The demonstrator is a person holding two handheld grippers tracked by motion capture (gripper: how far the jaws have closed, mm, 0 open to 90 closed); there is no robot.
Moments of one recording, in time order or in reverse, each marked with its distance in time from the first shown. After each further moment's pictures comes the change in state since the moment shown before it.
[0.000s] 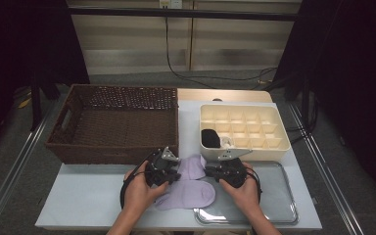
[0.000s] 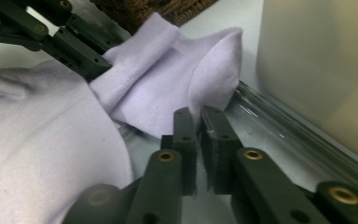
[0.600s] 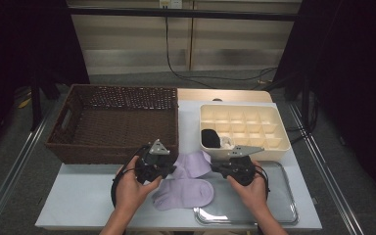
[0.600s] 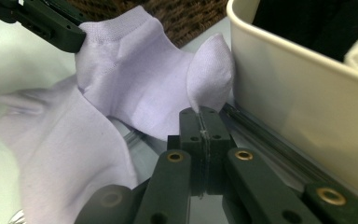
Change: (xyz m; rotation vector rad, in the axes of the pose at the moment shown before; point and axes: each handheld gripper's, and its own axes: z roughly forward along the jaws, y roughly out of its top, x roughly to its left) left arm 0.002 0.004 -0.046 -0.131 0.020 -0.027; right arm -0.004 0.005 -0.029 -0.079 -0.001 0.015
